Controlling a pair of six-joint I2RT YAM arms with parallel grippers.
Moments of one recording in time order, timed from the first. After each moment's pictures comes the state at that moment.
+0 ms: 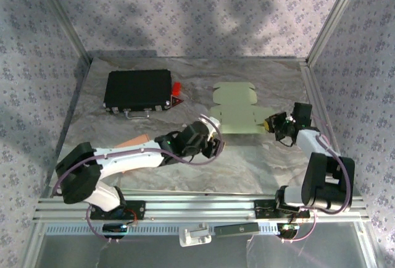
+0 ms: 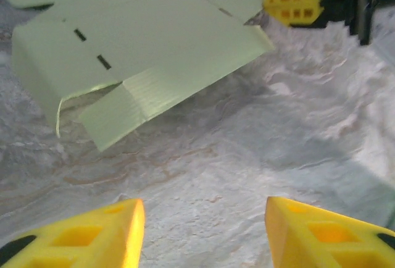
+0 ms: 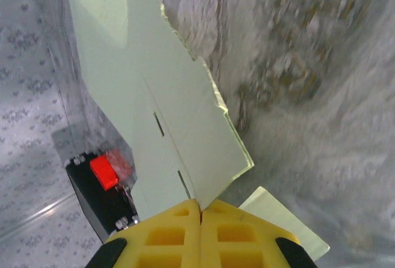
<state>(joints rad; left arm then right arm) -1.11 1.49 0.92 -0.06 -0.14 -0.38 -0.17 1.32 0.64 -0.21 -0.54 1.13</state>
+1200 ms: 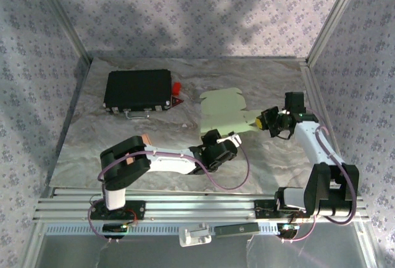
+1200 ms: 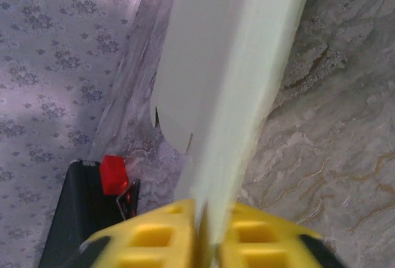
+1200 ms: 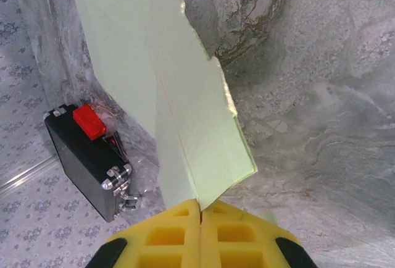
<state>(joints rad) -1.25 1.86 1.07 0.05 -0.88 0.40 -0.04 1.29 0.85 -0.56 -0.53 1.16</state>
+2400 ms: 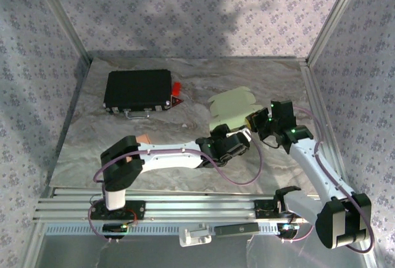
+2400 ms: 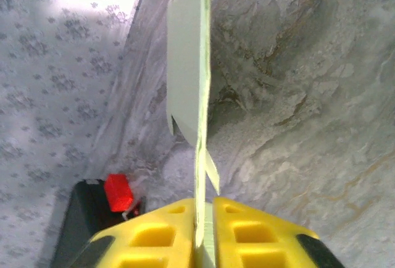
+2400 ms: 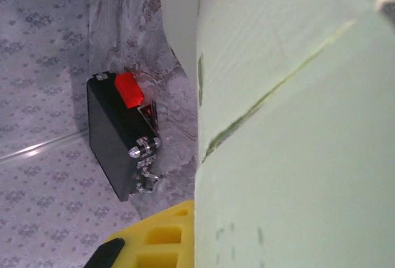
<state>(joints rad) -1.28 1.85 1.34 -0.30 -0.83 0.31 0.22 1.04 0.77 -0.44 -0.33 1.33</state>
